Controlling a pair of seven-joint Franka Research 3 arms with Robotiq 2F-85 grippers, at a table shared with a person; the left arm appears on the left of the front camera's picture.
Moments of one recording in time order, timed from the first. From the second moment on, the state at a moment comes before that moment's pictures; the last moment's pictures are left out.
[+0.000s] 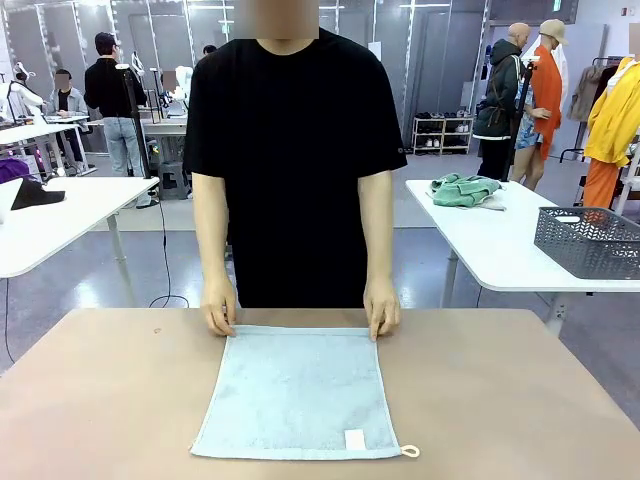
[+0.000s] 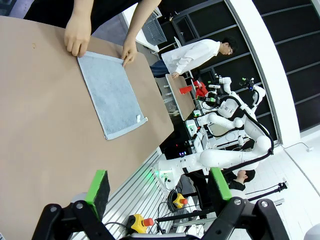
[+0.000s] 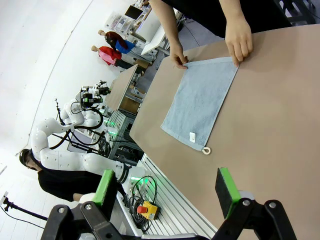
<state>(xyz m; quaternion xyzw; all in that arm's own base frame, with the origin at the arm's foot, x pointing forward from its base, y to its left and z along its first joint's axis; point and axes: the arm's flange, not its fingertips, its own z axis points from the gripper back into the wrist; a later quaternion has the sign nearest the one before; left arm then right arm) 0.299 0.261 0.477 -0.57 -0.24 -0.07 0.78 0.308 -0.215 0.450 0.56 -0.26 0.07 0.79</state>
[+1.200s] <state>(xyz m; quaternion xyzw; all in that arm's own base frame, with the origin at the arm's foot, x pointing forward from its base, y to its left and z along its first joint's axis) 0.292 0.212 0.553 -0.42 -0.26 -0.21 0.85 0.311 -0.167 0.502 0.46 -0.25 0.20 0.83</state>
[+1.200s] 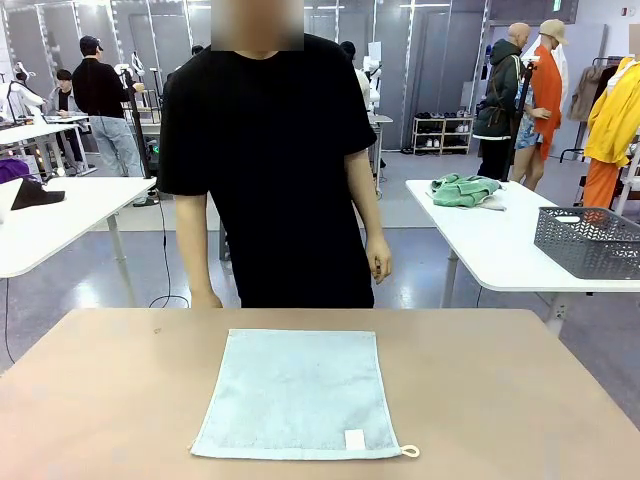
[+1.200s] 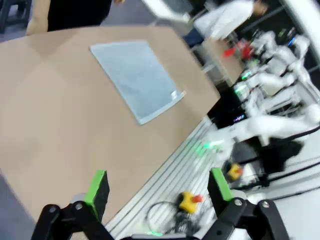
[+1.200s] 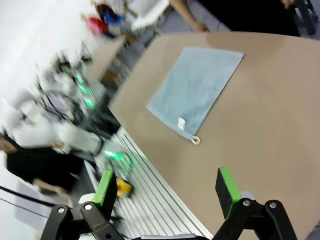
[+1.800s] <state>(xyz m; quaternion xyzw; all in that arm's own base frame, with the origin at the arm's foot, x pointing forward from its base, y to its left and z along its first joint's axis) 0.262 -0.013 0.597 -0.09 -0.27 -0.50 0.82 0.298 0.008 0.551 0.21 -0.22 0.45 0.84</state>
